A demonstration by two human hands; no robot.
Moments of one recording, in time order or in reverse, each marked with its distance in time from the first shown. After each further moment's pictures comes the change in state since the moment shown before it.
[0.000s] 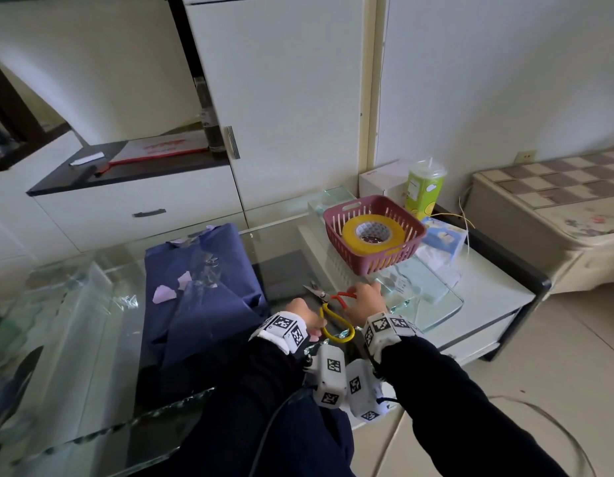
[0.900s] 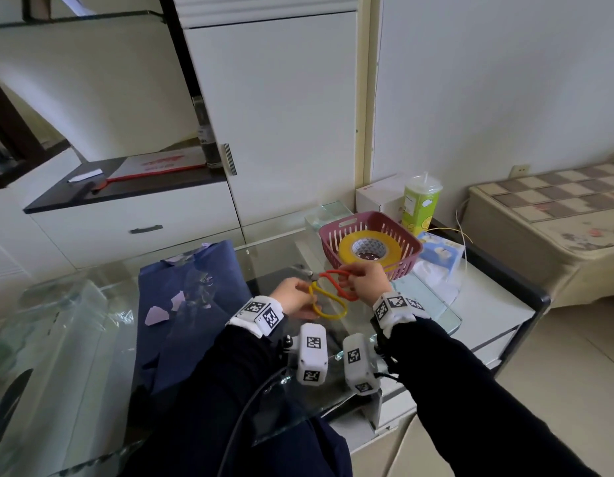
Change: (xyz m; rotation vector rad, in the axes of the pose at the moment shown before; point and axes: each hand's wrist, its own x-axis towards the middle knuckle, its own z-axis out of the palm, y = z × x) left_hand -0.143 -0.120 -0.122 -0.440 0.184 0.092; right_hand -0.121 -0.122 0.056 0.611 -0.216 -0.211
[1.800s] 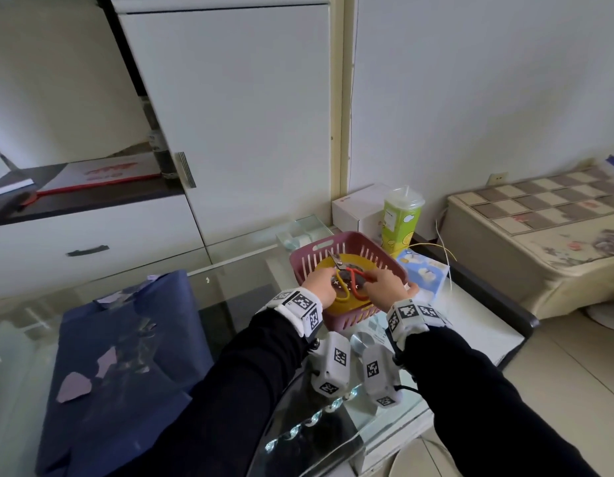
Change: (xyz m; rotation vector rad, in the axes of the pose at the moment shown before) left_hand 0.031 0.001 -0.066 0.682 0.102 0.148; right_hand 0.030 -0.018 0.086 -0.693 -0.001 0.034
